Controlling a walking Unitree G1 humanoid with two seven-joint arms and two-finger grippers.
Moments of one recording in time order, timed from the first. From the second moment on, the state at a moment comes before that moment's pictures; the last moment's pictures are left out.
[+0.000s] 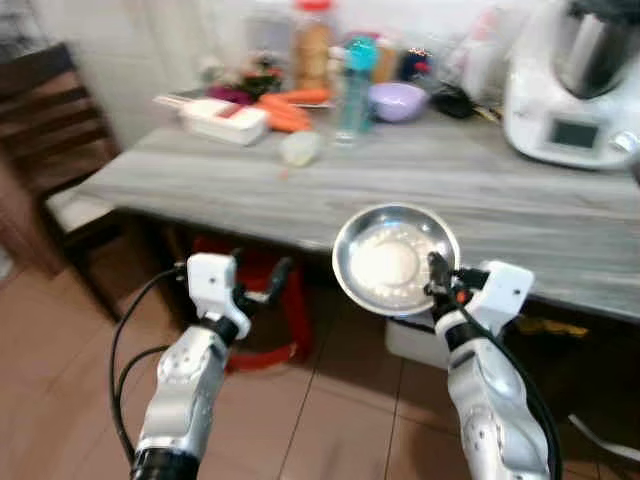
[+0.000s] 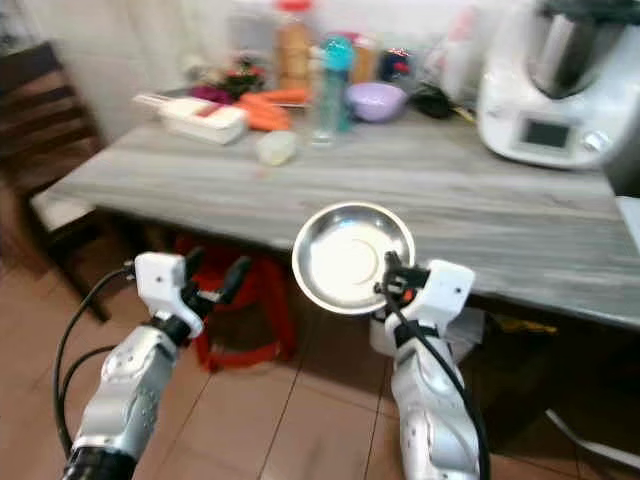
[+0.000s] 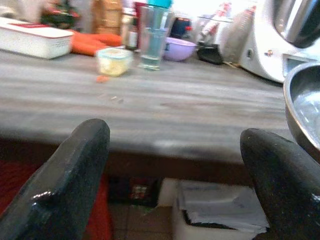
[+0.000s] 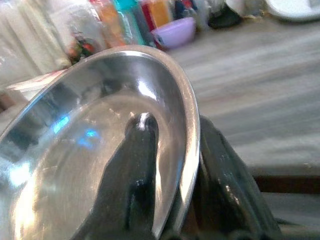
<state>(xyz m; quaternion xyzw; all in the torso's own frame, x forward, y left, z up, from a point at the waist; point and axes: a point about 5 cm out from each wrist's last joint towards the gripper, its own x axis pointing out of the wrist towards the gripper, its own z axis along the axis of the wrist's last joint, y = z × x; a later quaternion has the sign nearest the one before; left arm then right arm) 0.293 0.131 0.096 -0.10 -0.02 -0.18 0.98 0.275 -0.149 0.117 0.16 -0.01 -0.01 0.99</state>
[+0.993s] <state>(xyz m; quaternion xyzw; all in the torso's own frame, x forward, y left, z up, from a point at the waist) 0.277 0.134 0.083 -0.07 0.00 -0.19 0.98 0.278 -0.158 0.112 0.15 0.01 -0.04 0.99</state>
